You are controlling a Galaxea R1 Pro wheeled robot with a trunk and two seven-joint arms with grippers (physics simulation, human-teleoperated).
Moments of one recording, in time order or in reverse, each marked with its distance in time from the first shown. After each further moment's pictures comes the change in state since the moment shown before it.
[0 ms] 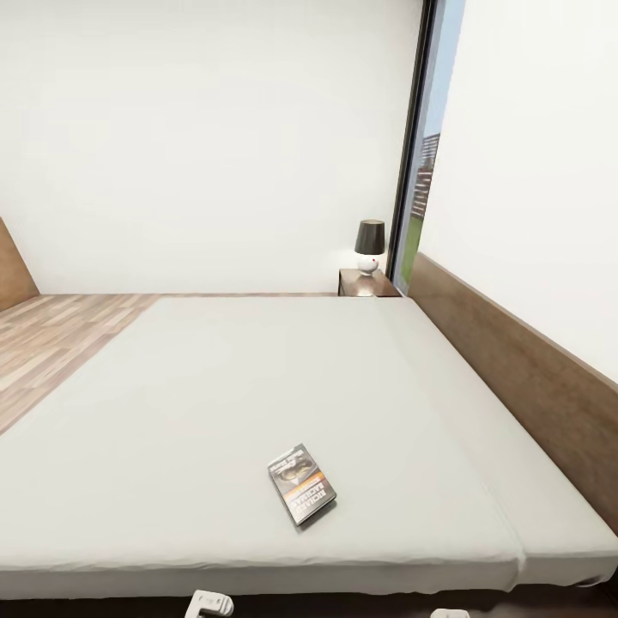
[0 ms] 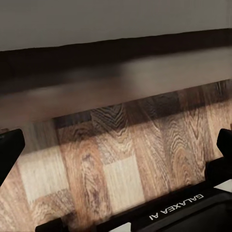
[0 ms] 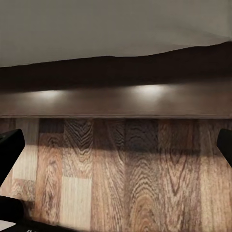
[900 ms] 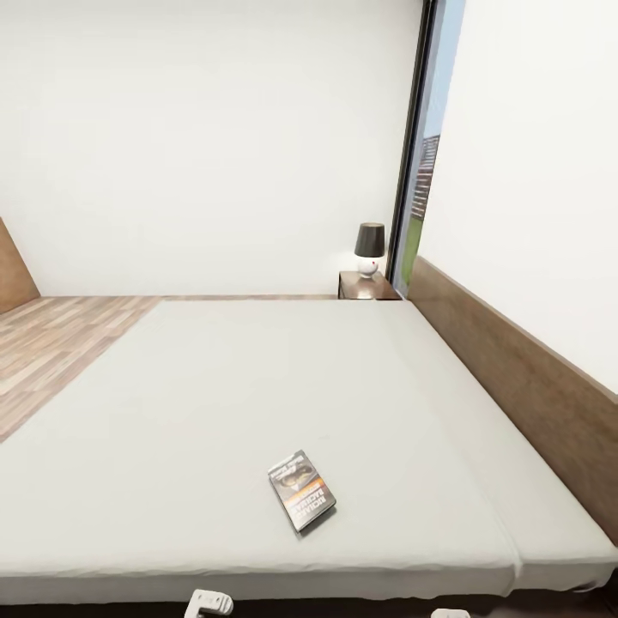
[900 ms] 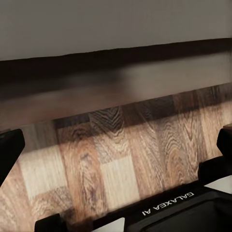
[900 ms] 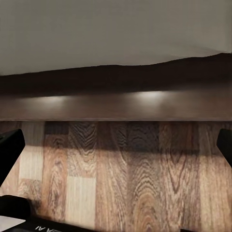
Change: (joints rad) left arm 0.000 0.001 0.006 -0.002 0.007 0.003 0.001; right arm 0.000 0.000 0.000 0.000 -0.006 0.000 -0.002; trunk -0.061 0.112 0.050
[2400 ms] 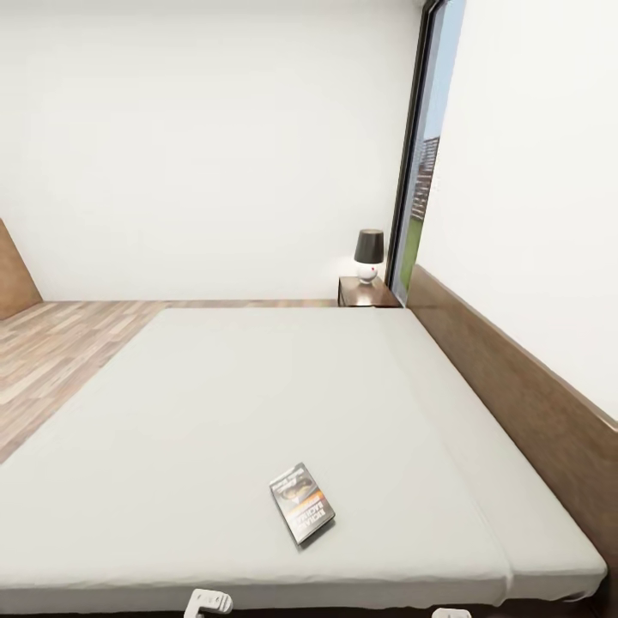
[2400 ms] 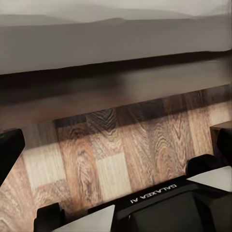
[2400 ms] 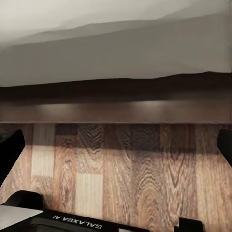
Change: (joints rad) left arm 0.000 0.000 0.006 -0.001 0.000 0.000 0.004; right arm 0.000 -0.003 0.000 -0.001 -0.002 0.000 -0.001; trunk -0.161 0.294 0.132
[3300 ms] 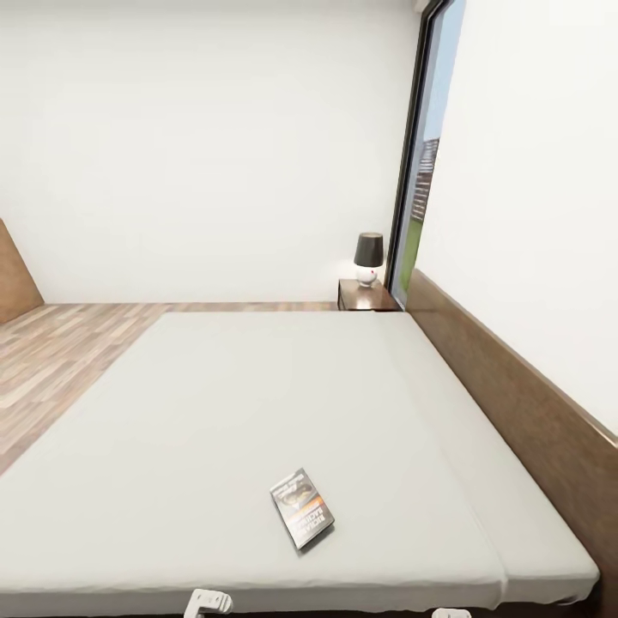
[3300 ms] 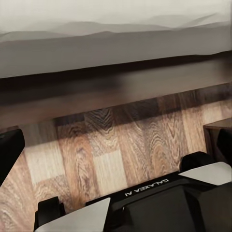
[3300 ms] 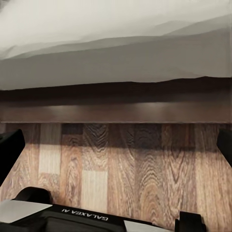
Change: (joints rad) left arm 0.000 0.000 0.000 0.000 -0.002 -0.001 0.000; right arm 0.000 0.000 0.000 0.000 0.000 0.000 0.002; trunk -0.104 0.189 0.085
